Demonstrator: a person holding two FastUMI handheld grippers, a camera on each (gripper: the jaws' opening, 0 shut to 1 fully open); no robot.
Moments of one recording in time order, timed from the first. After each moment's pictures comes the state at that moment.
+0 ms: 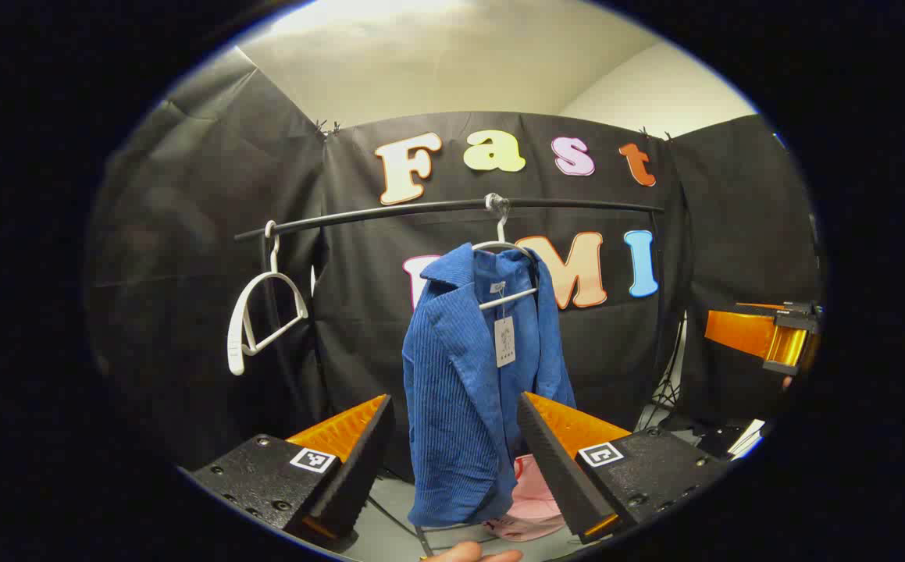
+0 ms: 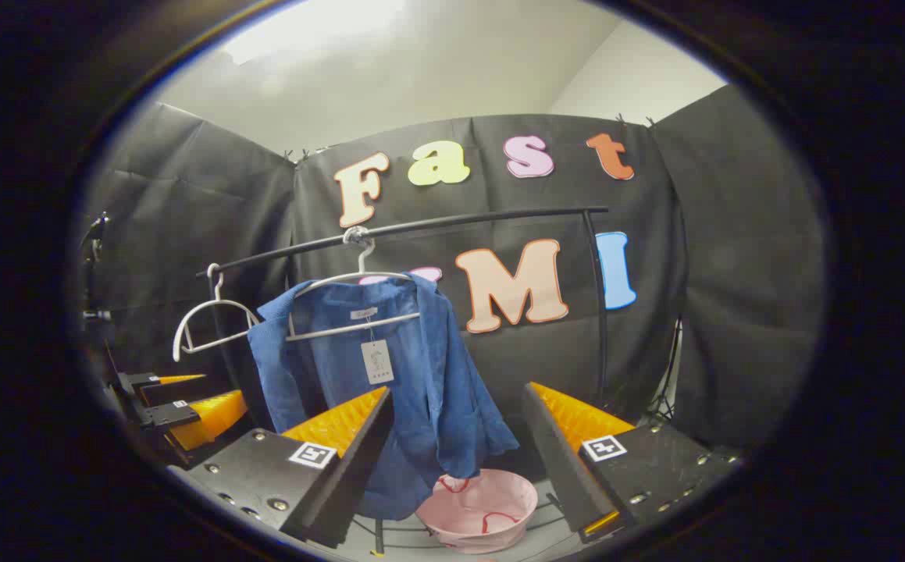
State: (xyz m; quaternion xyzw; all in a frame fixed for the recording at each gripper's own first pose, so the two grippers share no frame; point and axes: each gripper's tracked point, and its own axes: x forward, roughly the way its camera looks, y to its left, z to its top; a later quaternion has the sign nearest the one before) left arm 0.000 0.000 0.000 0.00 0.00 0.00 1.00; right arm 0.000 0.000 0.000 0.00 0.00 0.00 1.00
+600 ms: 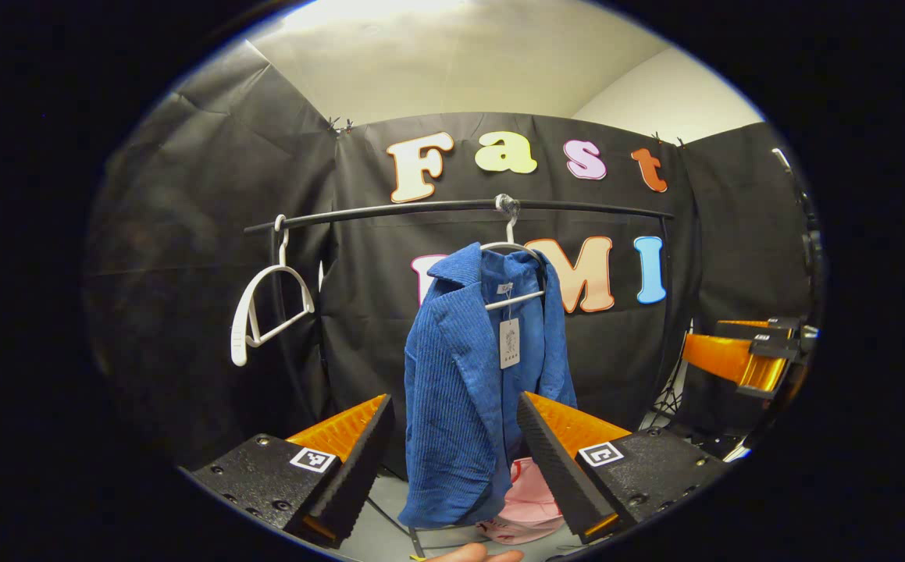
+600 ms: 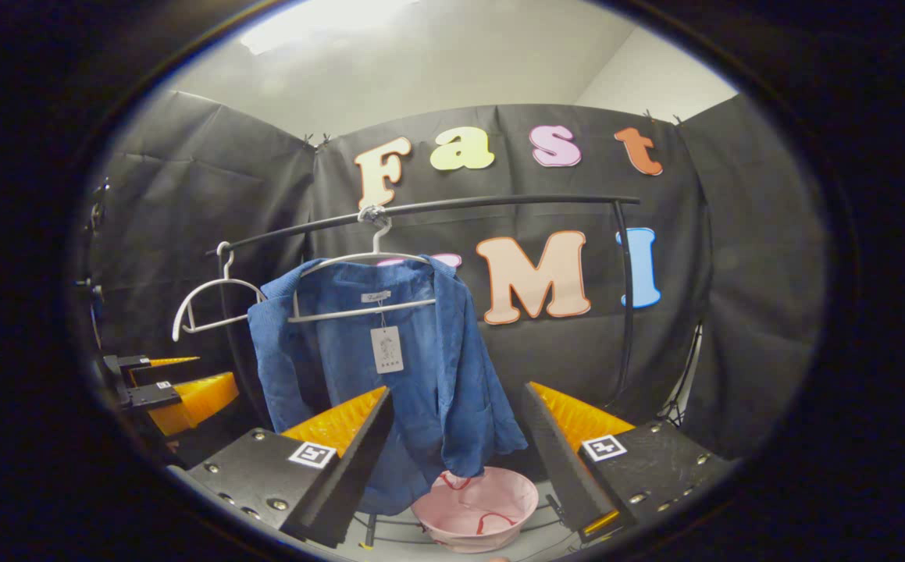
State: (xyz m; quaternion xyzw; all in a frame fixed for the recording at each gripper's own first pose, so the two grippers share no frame) left arm 0.005 -0.007 0.005 -0.02 0.00 0.02 1.00; right arm 0.032 0.011 -0.014 -0.04 0.01 0.05 1.00
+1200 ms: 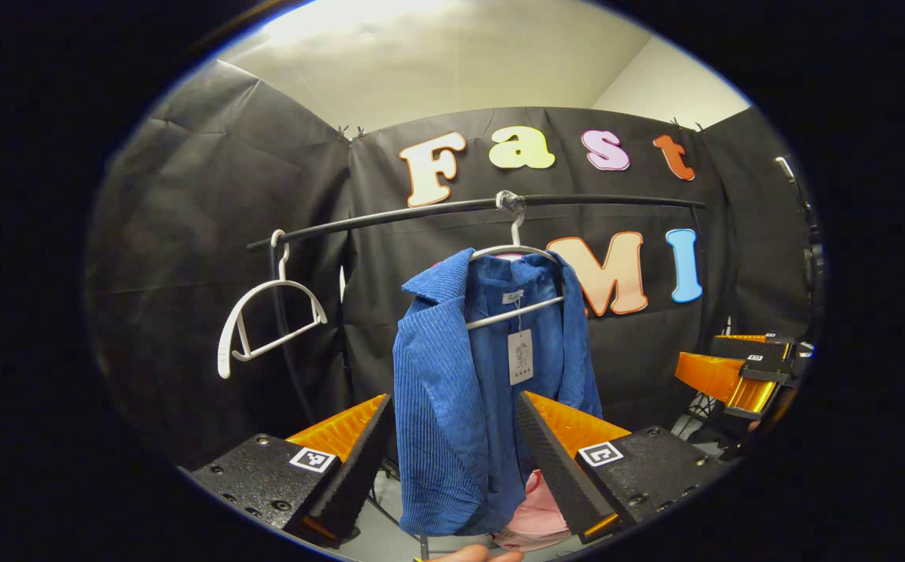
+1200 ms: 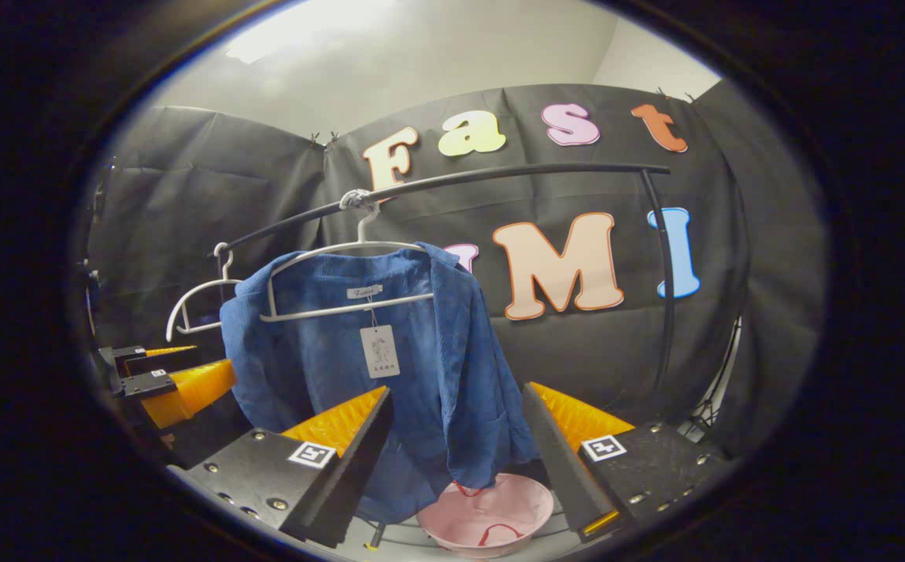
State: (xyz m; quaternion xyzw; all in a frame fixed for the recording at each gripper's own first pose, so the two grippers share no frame) left arm 0.050 -0.026 0.019 0.00 0.00 0.11 0.99; right arm 0.113 -0.007 -0.028 0.00 0.04 0.12 0.99
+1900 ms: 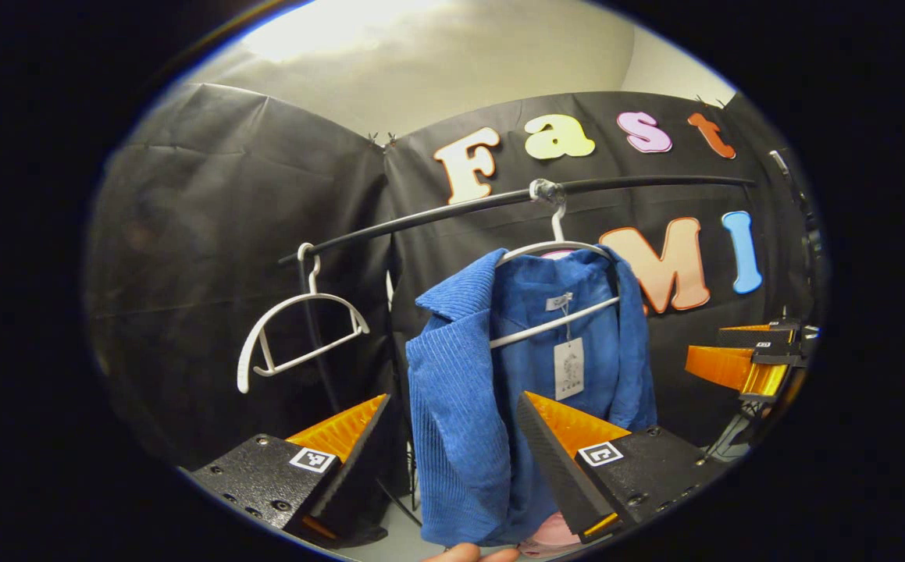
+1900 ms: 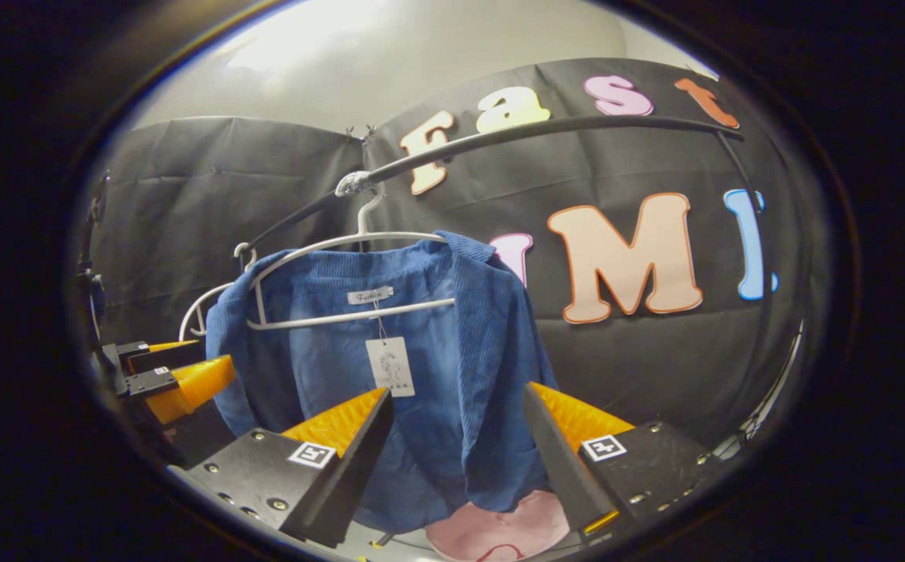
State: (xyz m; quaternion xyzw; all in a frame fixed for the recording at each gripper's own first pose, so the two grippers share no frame) left arm 0.079 -0.003 0.024 0.04 0.01 0.23 0.97; right arm 0.211 0.023 -0.032 -0.01 0.05 0.24 0.97
